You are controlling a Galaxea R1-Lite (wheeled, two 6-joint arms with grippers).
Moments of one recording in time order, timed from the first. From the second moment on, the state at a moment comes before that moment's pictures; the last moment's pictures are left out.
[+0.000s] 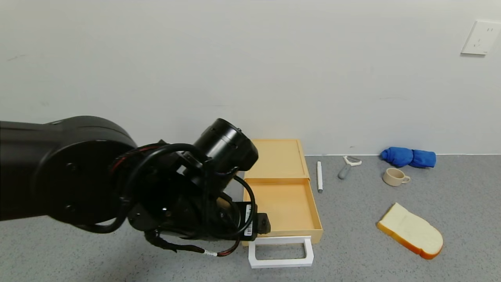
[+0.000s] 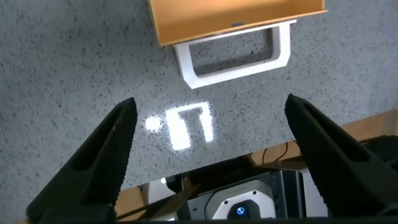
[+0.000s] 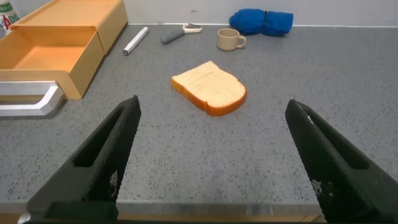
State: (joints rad) left arm -0.79 1.77 -1.34 0.58 0.15 -0.65; right arm 0.00 0.00 0.00 0.00 -0.01 0.03
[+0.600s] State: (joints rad) left arm -0.90 1.99 -1.50 0.66 0.22 -0.80; right arm 0.00 0.00 0.00 0.00 -0.01 0.03
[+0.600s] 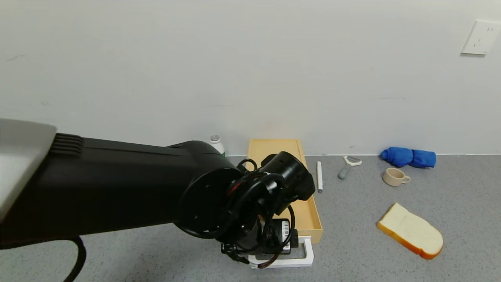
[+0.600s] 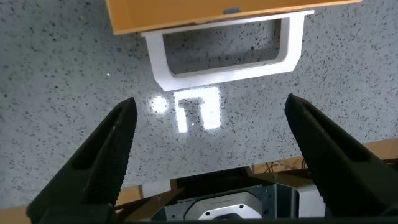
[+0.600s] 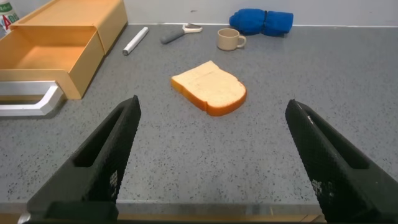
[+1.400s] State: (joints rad) left arm -0.93 2.14 -1.58 0.66 0.24 -0.90; right arm 0.00 0.00 0.00 0.00 -0.01 0.03
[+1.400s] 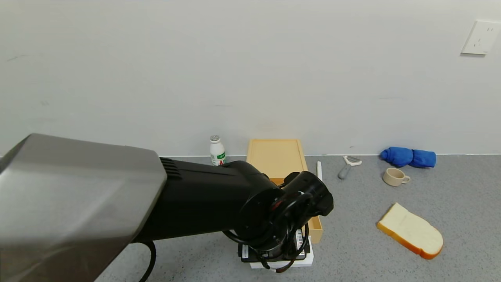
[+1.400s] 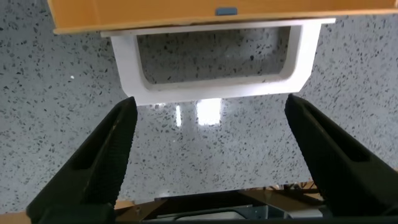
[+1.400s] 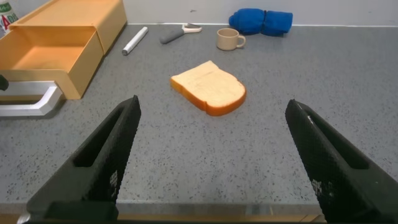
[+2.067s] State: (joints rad) left arm -0.90 2.20 -1.63 0.67 0.27 -0.92; right arm 0.00 0.00 0.00 0.00 -0.01 0.03
